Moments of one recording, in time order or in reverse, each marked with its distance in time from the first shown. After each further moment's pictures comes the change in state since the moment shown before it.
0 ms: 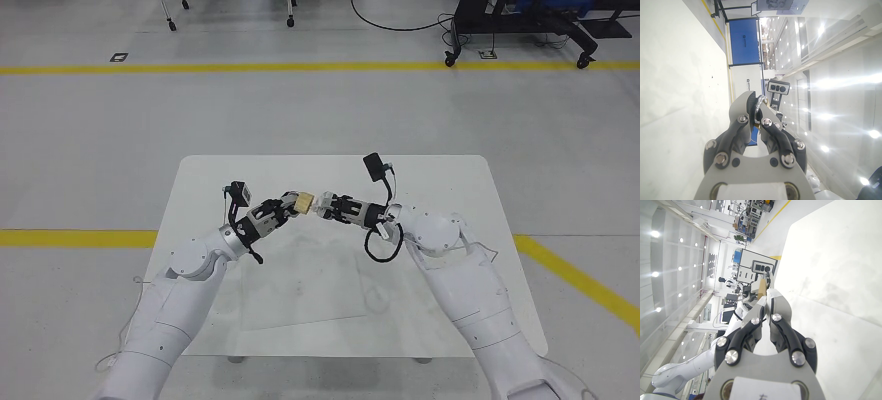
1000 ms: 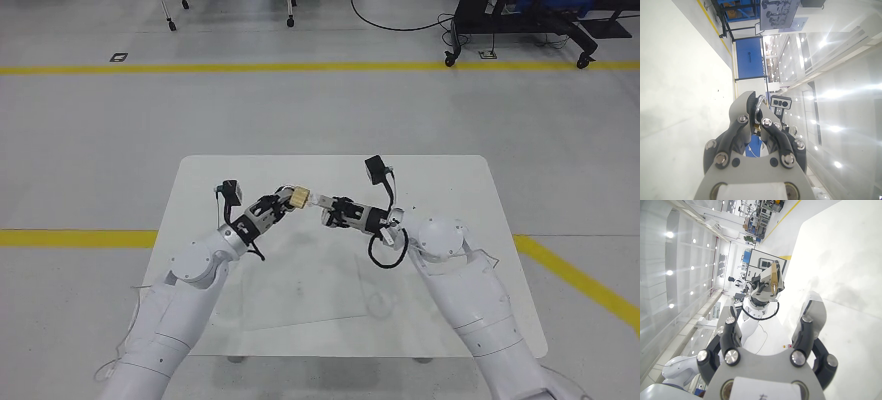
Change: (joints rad) left arm 0.066 0.006 -0.011 -0.140 0.108 0.060 0.192; right arm -0.037 0.004 0.011 -0.046 0.070 -0.018 0.018
